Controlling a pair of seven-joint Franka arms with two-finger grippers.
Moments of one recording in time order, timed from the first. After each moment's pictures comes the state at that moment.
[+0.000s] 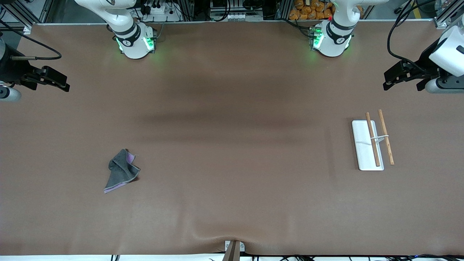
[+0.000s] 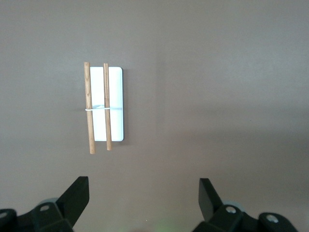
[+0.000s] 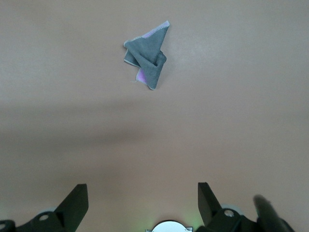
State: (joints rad) left arm -0.03 -0.04 -0.08 -1.56 -0.02 1.53 -0.10; right arm -0.04 0.03 0.09 -1.45 0.00 1.38 0.12
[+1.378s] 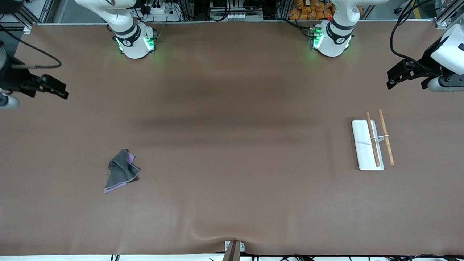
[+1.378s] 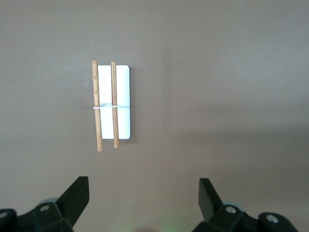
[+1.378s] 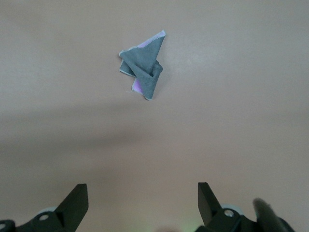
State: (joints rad) left arm -0.03 -0.04 -0.08 -1.56 0.01 1.51 -0.10; right arm -0.04 0.08 0.09 -1.46 -0.02 1.45 0.11
